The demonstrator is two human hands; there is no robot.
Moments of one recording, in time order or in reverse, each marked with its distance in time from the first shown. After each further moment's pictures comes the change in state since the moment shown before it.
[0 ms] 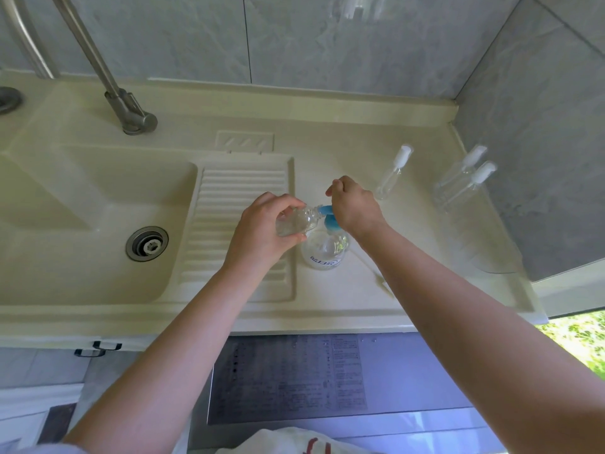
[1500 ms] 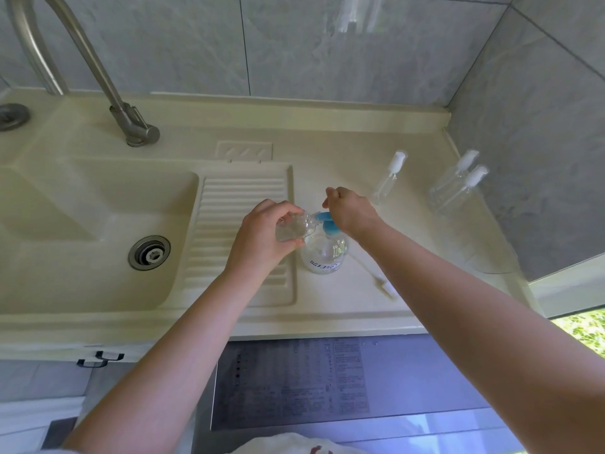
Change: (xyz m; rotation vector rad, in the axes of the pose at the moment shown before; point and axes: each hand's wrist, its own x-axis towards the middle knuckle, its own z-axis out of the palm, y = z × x) left_hand -0.001 -0.003 0.000 0.015 -0.015 0.008; right_hand -0.003 -0.008 -0.008 -0.087 -0.111 0.004
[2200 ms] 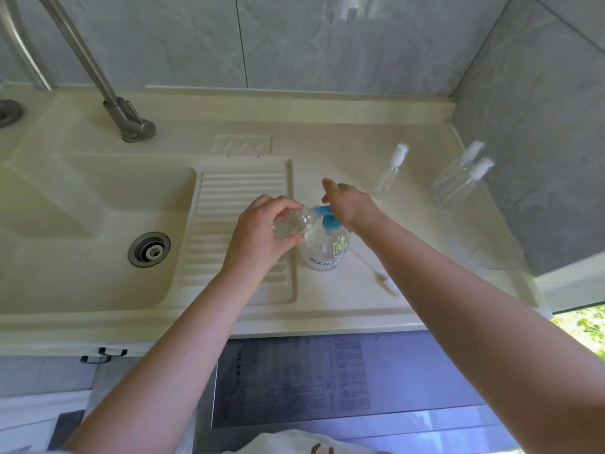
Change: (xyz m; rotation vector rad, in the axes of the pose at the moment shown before) left_hand 0.001 0.004 -0.001 0.009 0.026 -0.004; right_hand 0.006 0.001 -0.005 -0.039 -0.069 -0.032
